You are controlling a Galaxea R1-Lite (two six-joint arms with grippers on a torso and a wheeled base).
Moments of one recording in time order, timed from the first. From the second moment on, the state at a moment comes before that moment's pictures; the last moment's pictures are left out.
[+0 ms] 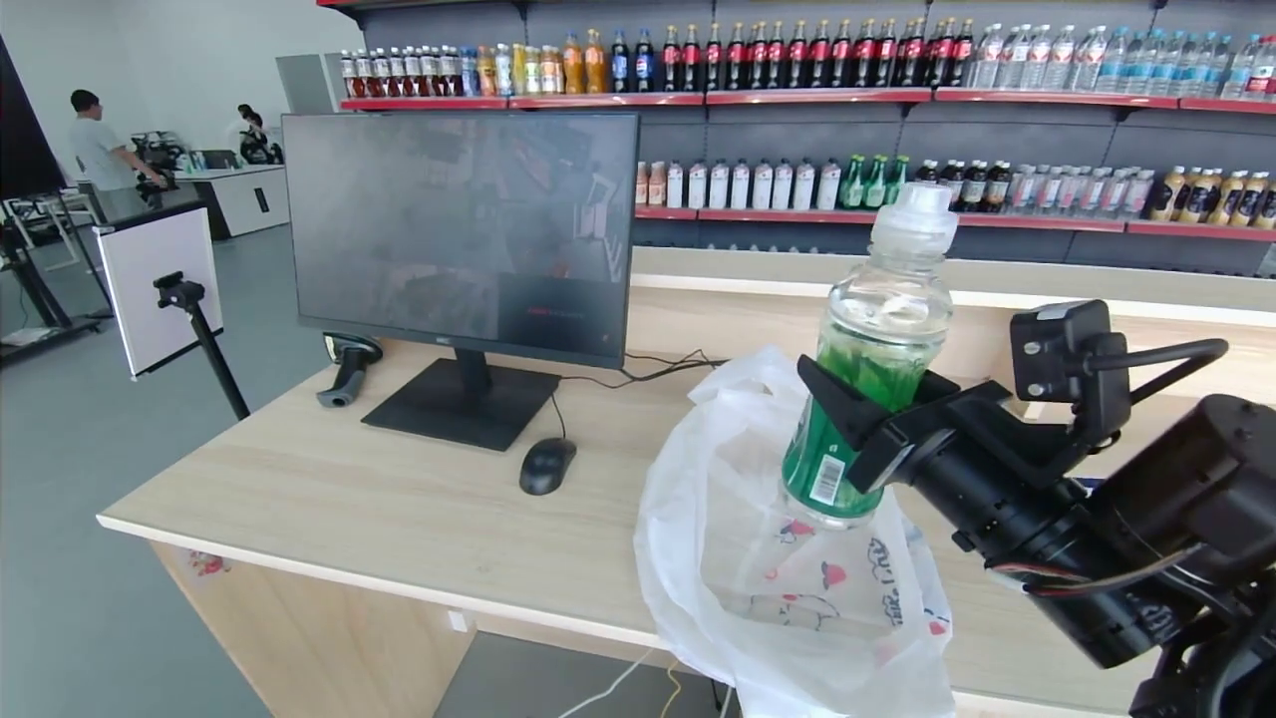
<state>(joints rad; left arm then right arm) 0.00 0.00 0.00 0.00 0.00 -0.02 0.63 1.74 -0.43 -1.57 -0.15 -0.01</state>
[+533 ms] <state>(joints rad) 0.00 0.00 0.00 0.00 0.00 -0.02 0.66 1.93 -0.54 -1.57 -0.15 0.02</state>
